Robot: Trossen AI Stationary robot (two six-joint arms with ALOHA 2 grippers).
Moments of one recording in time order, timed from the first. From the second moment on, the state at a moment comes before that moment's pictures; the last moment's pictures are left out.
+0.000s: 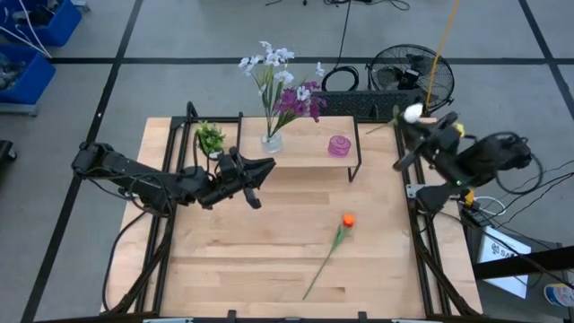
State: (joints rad) left arm -0.23 1.28 0.80 0.76 -0.63 -0.12; right arm 0.44 0.69 0.87 0.39 1.17 -0.61
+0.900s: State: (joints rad) left arm -0.20 1.28 0.80 0.76 -0.63 -0.19; right arm 0.13 0.99 0.94 0.35 1.10 -0.26
